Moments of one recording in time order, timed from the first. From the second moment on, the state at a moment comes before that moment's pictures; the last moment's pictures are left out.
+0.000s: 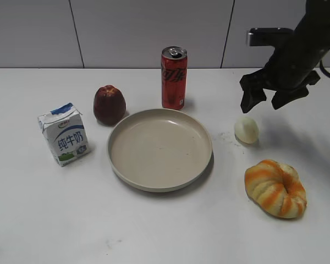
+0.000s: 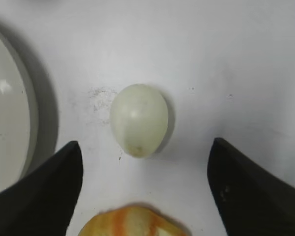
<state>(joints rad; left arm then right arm) -0.06 0.01 -0.51 -0.08 1.05 0.19 0.23 1.99 -1.44 0.20 0.81 -0.08</state>
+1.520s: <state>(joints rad) -0.06 0.01 -0.51 -0.08 1.05 0.19 0.53 2.18 -1.90 0.24 1.16 -0.08</state>
